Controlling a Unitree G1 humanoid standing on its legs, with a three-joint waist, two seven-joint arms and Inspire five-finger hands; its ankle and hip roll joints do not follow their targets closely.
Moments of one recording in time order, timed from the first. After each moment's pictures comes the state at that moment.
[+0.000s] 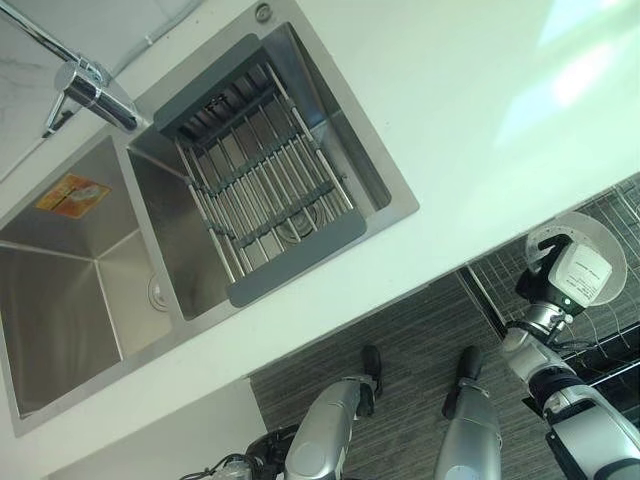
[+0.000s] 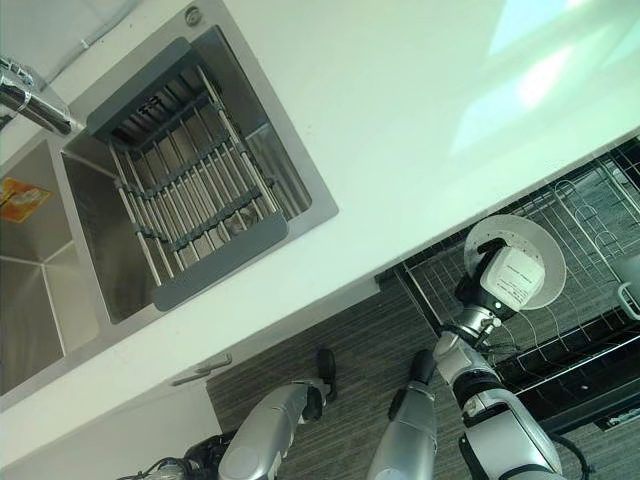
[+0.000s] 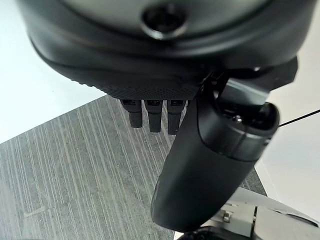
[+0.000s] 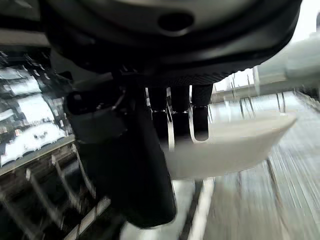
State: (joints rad) left arm -0.08 0.22 -0.31 1.16 -0.47 0.04 -0.16; right arm -0.55 -0.50 0.42 1.03 -0.19 0.06 -0.88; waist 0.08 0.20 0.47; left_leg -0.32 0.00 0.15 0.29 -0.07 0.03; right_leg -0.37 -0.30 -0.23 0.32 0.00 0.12
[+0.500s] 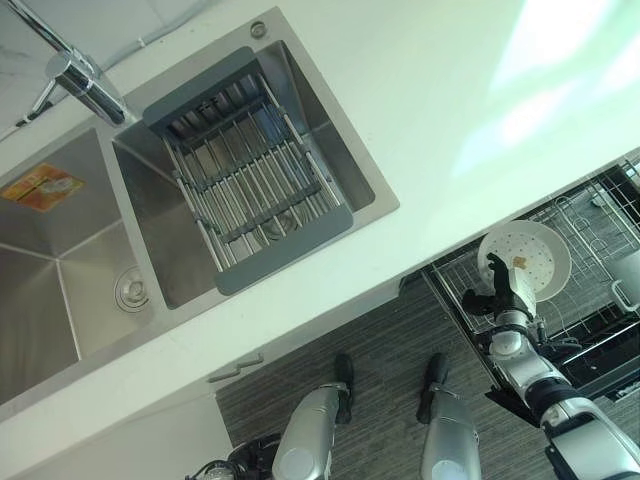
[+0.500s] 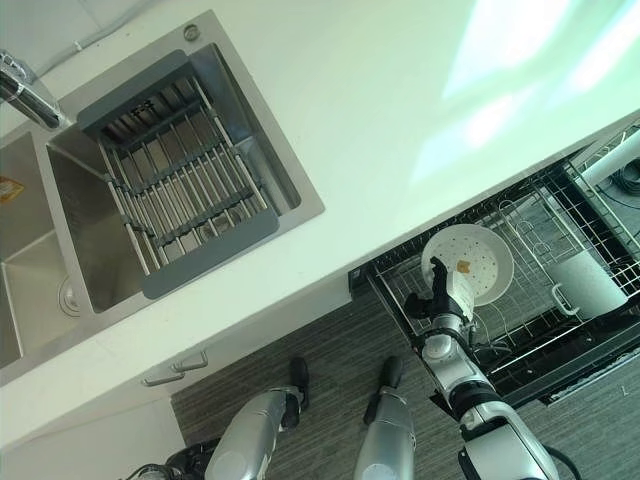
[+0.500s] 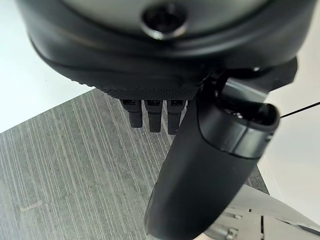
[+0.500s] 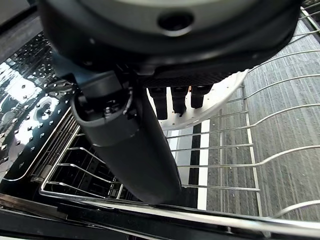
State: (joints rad) left arm -0.04 0.27 -0.26 1.17 -0.46 0.08 -0.16; right arm -0.45 -0.51 0.37 0.87 0.02 -0.04 -0.46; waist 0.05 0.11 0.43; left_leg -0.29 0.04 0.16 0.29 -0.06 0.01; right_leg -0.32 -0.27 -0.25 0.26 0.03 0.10
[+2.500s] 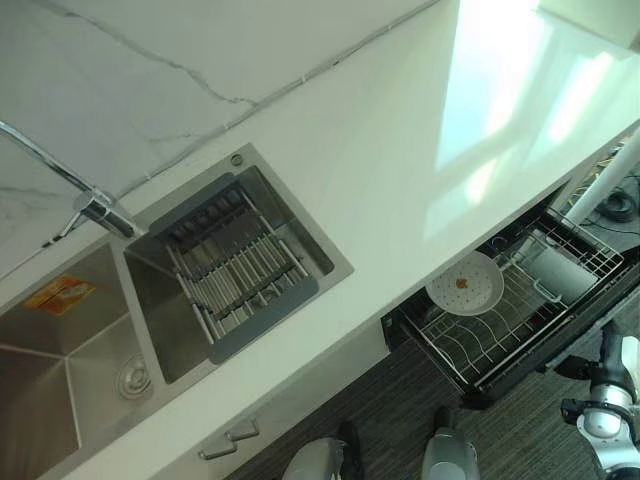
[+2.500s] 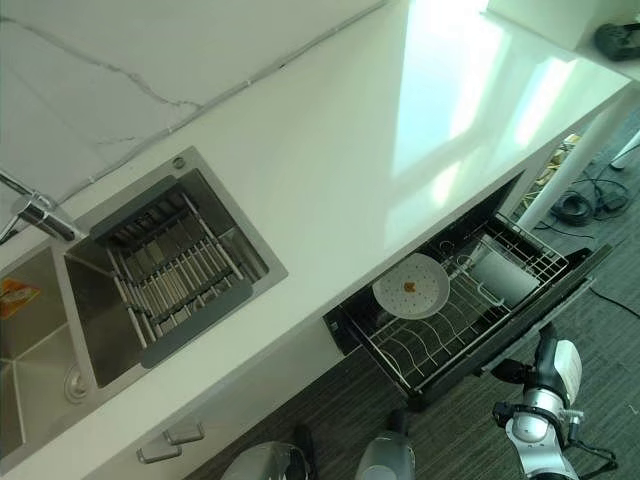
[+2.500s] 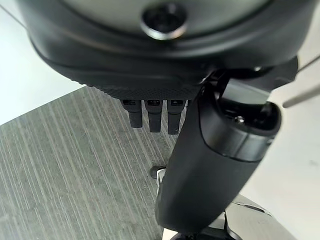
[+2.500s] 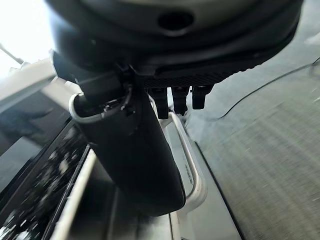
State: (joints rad) left arm 0.13 0.23 -0.15 1.14 -0.38 0.06 -0.21; right arm -0.09 -0.66 0.03 0.87 0.06 -0.31 -0.46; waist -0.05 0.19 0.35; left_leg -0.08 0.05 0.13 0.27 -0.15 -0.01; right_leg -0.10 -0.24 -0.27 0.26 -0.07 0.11
